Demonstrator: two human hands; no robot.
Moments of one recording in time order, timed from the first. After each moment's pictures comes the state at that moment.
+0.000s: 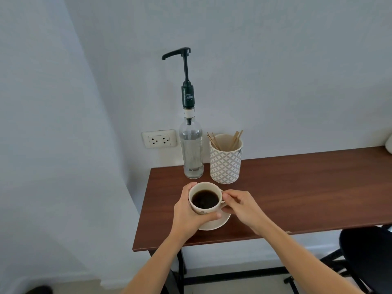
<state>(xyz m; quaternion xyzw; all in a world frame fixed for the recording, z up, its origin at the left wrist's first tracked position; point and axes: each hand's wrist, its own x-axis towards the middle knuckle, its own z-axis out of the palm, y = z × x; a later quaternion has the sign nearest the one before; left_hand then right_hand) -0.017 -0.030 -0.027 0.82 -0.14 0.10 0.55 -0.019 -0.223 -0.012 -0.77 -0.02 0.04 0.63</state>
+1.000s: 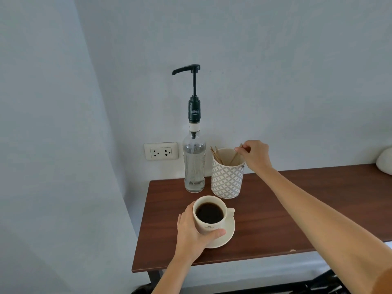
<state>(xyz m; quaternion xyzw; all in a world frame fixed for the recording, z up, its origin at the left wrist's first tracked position) -0.012 -0.033 -0.043 0.82 -0.10 0.09 0.56 0.112 -0.258 0.094 -0.90 0.03 -0.25 0.35</state>
